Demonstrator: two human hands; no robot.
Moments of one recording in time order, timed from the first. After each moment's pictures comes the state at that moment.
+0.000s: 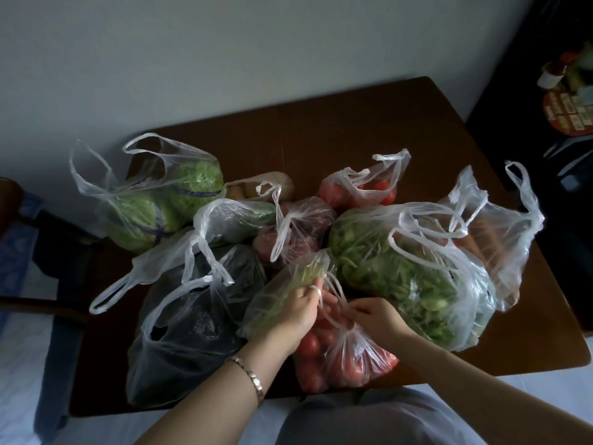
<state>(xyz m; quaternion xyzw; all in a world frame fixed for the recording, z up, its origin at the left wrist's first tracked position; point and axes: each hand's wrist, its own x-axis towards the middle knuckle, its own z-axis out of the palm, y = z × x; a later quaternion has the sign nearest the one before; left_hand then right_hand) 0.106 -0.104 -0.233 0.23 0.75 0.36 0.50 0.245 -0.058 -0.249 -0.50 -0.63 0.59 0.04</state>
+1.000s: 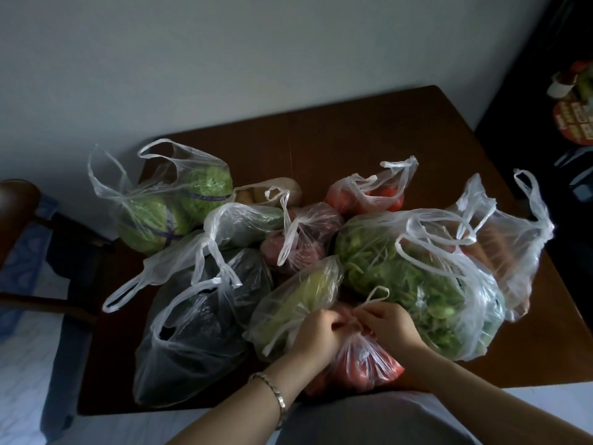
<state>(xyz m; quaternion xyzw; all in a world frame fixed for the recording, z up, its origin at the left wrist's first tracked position) 0.124 -0.124 -0.247 0.44 0.75 0.23 0.43 0.249 -0.061 -0.257 -0.54 -0.57 0.61 0.14</state>
